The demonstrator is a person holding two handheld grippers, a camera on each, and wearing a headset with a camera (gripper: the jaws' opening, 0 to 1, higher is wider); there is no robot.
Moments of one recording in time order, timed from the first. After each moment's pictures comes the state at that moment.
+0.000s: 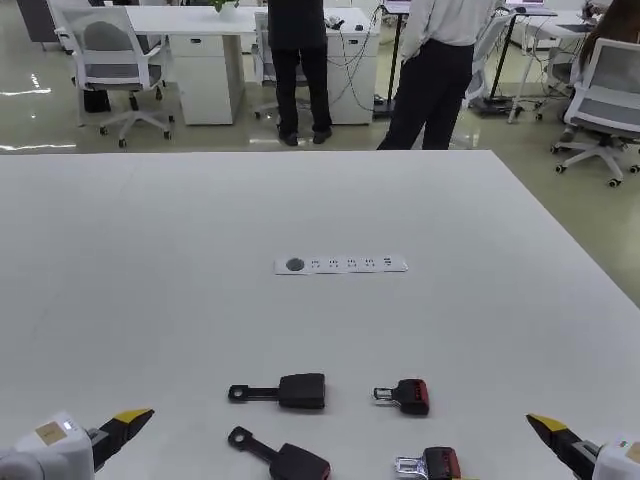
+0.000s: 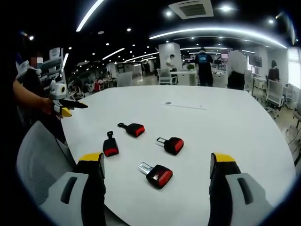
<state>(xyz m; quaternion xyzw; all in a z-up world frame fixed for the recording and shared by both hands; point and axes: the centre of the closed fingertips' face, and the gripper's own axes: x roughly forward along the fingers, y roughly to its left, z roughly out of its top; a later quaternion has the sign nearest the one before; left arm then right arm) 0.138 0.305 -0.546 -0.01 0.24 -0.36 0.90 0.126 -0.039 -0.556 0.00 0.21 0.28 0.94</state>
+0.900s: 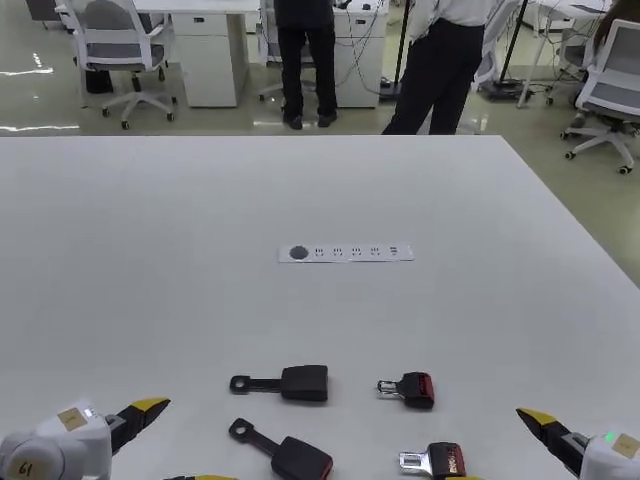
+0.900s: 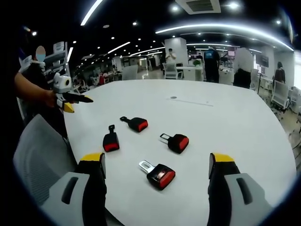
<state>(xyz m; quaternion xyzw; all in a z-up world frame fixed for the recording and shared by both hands) 0.148 0.291 -0.562 0.01 0.25 -0.38 0.89 0.140 -0.029 -0.577 -0.02 0.23 0.30 0.92</state>
